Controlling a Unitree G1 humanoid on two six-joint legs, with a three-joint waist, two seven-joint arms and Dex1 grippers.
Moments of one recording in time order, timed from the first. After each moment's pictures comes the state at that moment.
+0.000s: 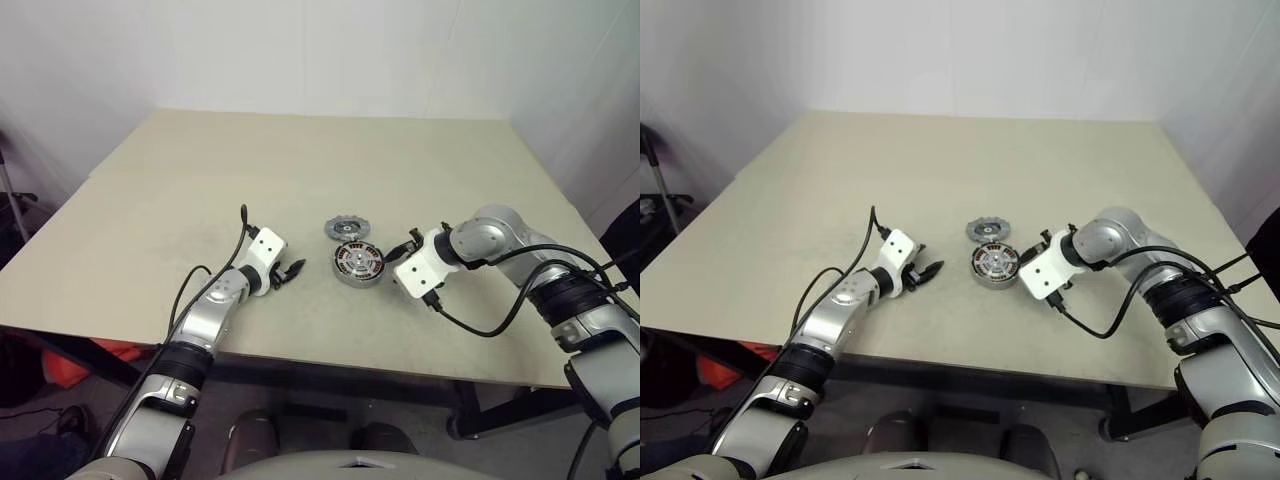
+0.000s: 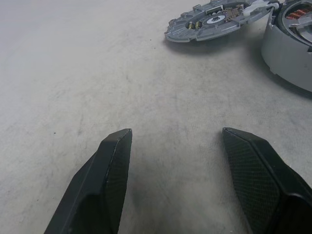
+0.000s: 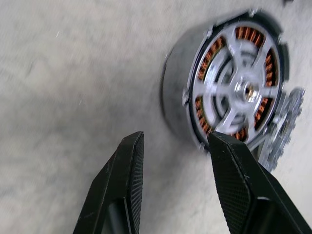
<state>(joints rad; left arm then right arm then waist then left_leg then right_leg) -0.39 0.23 -0.17 0.37 0.00 0.13 -0.53 -0.72 -0.78 0.49 0.38 -0.39 -0.58 1.19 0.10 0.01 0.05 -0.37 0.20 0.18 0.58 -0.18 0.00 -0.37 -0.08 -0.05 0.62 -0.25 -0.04</state>
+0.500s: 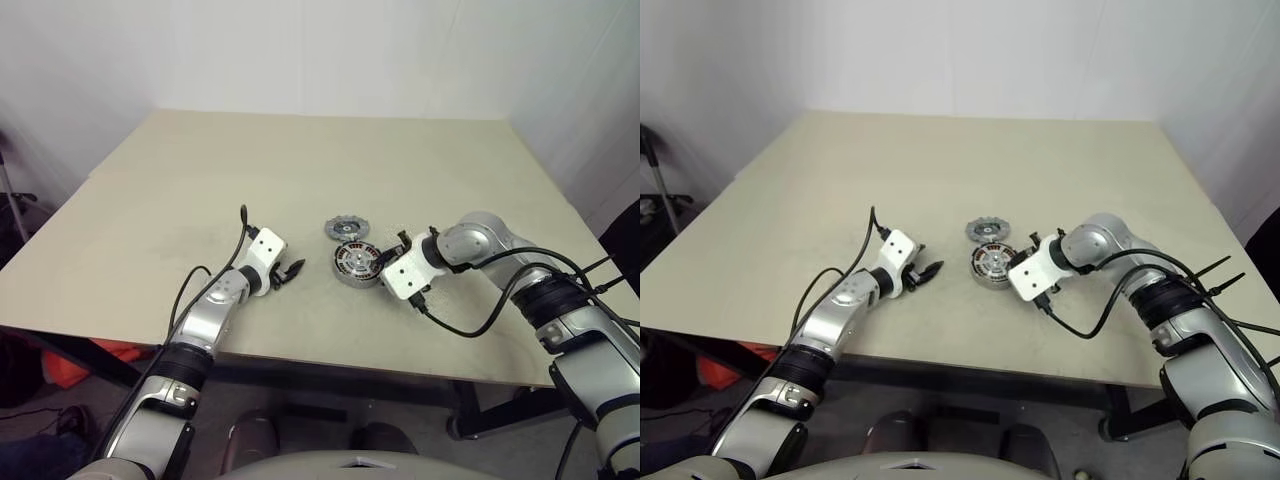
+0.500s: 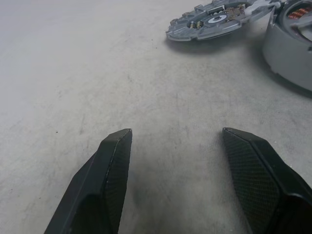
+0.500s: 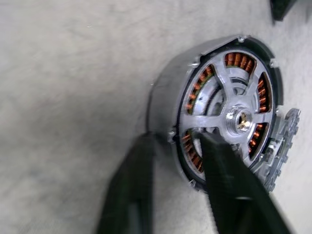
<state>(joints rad) -0.38 0.23 -0.17 0.36 0.00 0.13 -0.52 -0.72 -0.74 0.50 0.43 -0.42 -0.59 1.16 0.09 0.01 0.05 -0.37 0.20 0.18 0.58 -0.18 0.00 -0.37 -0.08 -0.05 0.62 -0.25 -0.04</state>
